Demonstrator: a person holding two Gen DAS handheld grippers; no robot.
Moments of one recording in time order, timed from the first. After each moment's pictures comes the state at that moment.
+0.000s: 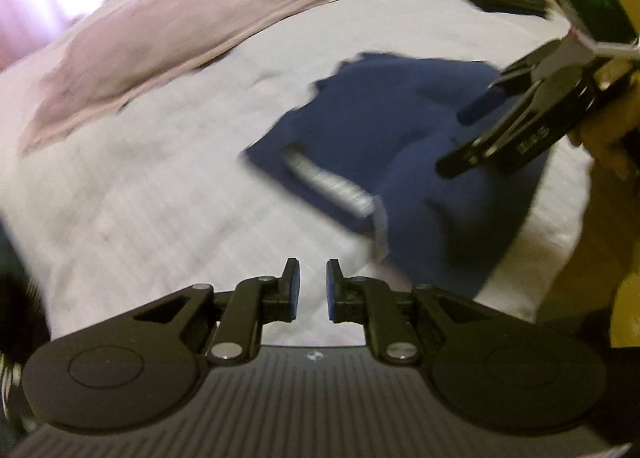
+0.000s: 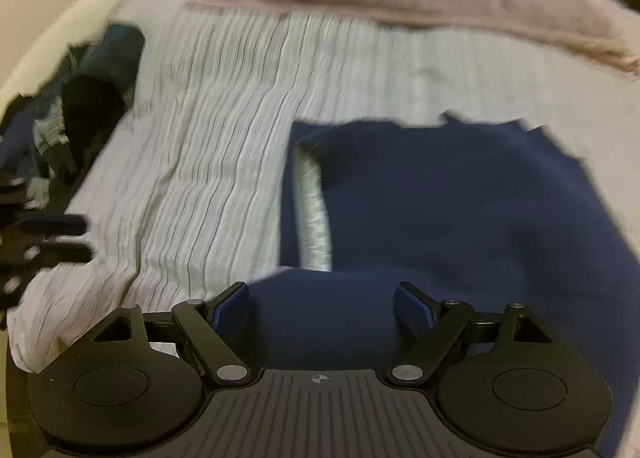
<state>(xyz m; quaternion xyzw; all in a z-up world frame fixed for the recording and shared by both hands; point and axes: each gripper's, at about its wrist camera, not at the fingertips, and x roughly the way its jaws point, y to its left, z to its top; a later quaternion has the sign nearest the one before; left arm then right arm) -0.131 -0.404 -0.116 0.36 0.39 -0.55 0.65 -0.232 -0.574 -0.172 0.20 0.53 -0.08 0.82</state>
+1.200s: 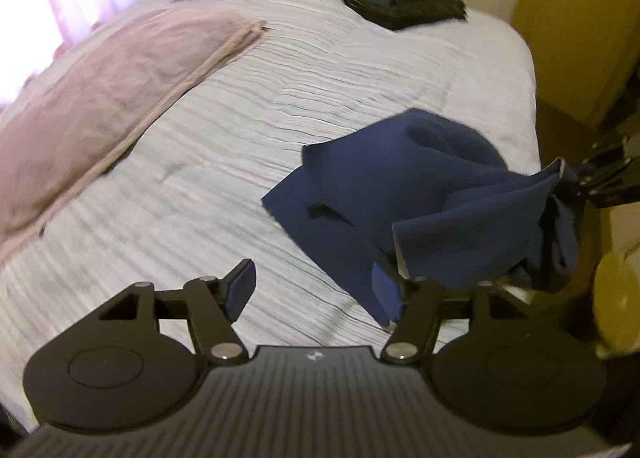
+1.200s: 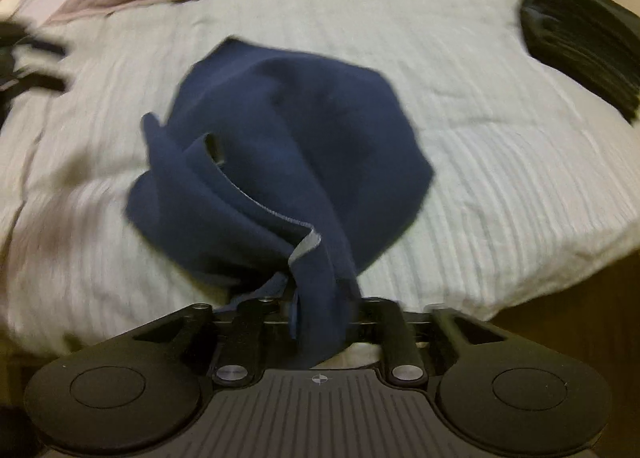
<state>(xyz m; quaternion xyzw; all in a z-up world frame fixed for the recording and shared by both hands) -0.192 -0.507 -0.114 0.39 0.28 -0.68 0.56 -0.495 -0.591 -0.144 0.20 0.53 -0.28 0.77</state>
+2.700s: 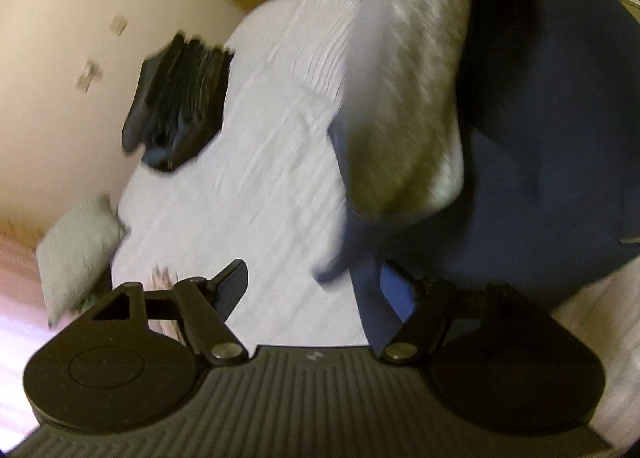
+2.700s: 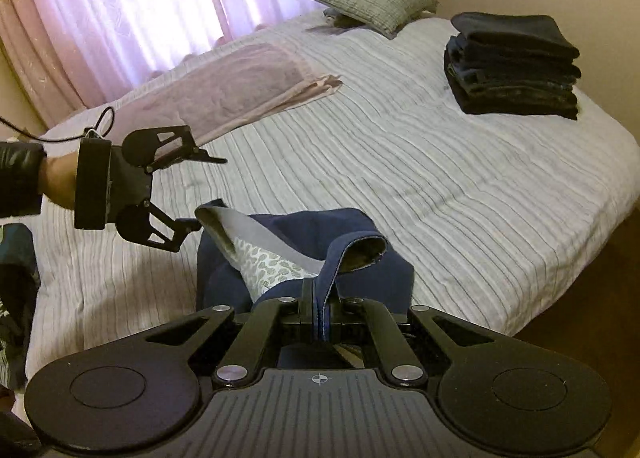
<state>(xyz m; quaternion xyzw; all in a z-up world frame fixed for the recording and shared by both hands) -0.230 -0.612 -0.201 0.52 -0.25 -0.78 0.26 -0.524 -0.594 -0.055 0.29 0.34 -0.39 0.81</state>
